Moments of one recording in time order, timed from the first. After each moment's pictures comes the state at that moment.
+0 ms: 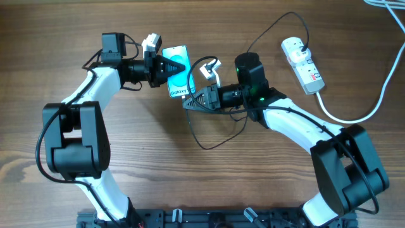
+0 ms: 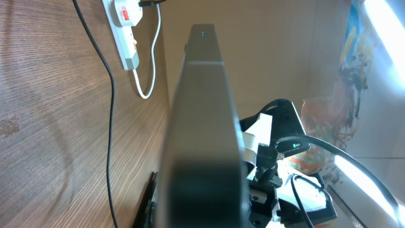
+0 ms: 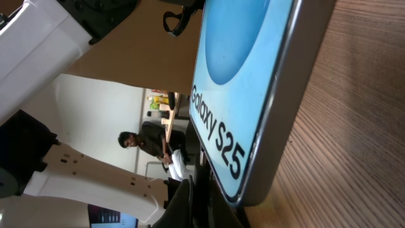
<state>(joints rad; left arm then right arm) 0.02 1.98 1.26 -0.30 1.54 -0.49 0.48 1.76 0.97 0.27 -1.16 0.84</state>
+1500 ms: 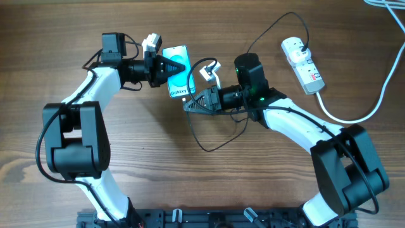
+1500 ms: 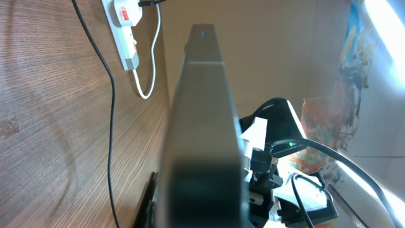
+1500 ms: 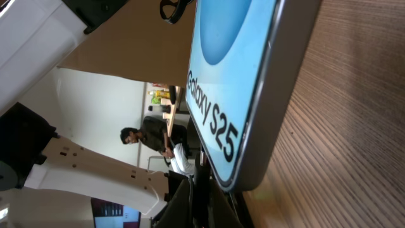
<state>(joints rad) 0.02 1.98 1.26 -0.30 1.54 -0.49 0.48 1.76 0.97 0.23 -1.19 0.81</state>
